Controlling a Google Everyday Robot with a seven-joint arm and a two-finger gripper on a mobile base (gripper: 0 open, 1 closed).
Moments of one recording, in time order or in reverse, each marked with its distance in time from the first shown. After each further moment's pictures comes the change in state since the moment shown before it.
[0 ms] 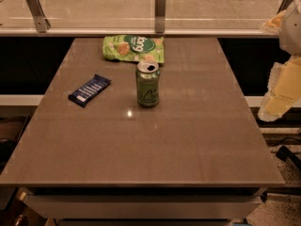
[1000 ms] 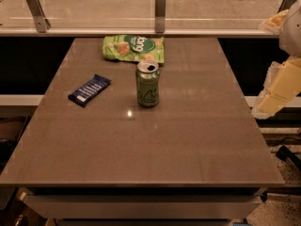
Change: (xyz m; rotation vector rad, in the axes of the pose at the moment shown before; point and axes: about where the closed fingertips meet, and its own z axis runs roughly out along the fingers) arm -0.006 -0.005 0.004 0.028 -0.086 0.022
